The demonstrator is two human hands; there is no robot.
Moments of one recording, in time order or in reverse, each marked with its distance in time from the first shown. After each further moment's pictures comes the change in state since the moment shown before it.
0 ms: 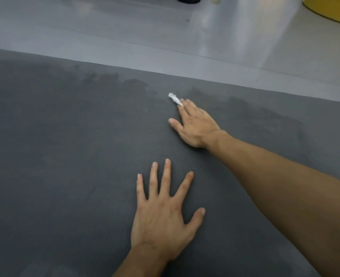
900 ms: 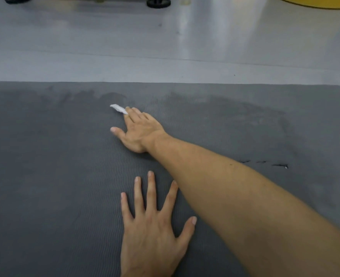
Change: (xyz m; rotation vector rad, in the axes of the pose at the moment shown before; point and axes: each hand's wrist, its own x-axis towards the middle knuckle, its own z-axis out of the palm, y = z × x) left_hand 0.003 0.001 0.006 0.028 0.032 0.002; right_hand 0.042 -0.082 -0.003 0.114 -0.136 -0.039
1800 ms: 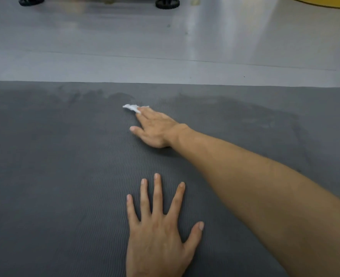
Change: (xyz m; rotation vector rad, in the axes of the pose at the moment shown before) left_hand 0.002 0.003 0.000 -0.015 0.016 -0.017; right_hand 0.003 0.035 -0.011 0.027 0.042 -0.161
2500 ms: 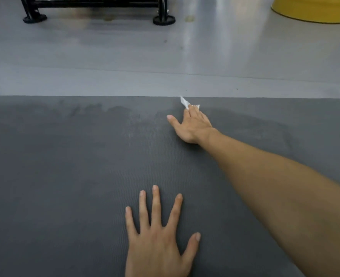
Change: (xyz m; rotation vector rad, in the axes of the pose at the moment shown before) left_hand 0.000 0.002 -0.001 0.009 -0.019 0.005; right_hand -0.032 0.077 -0.027 0.069 0.055 0.549
